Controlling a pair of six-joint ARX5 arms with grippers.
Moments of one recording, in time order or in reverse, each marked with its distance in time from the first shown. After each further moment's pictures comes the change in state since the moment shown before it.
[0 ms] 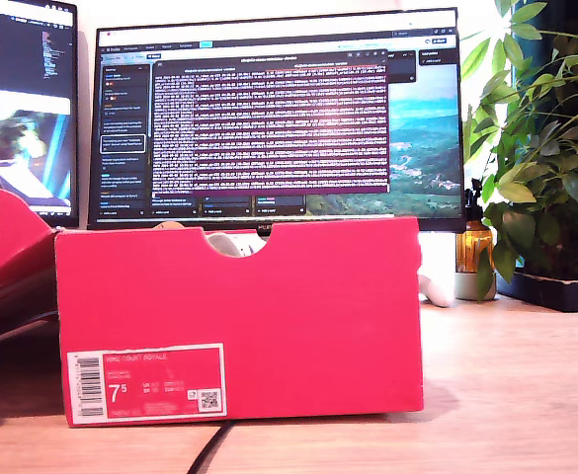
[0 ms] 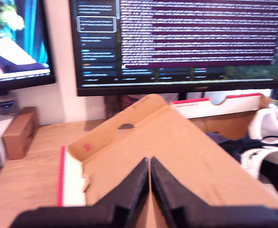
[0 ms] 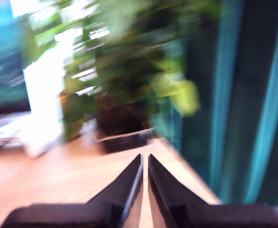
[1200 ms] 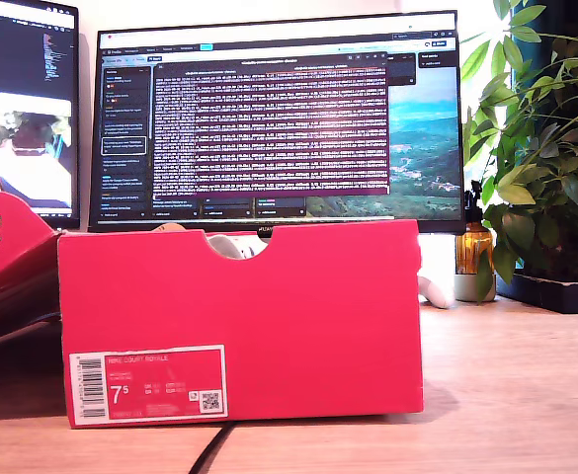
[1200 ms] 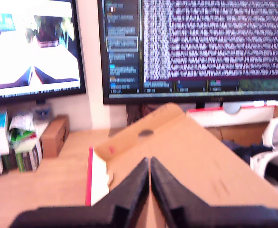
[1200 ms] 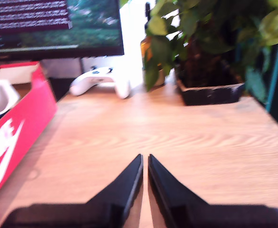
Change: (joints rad) left arm -0.006 -0.580 -0.030 -0.537 -0.129 0.001; right arm -0.082 0.000 -0.039 -0.116 -0.508 0.007
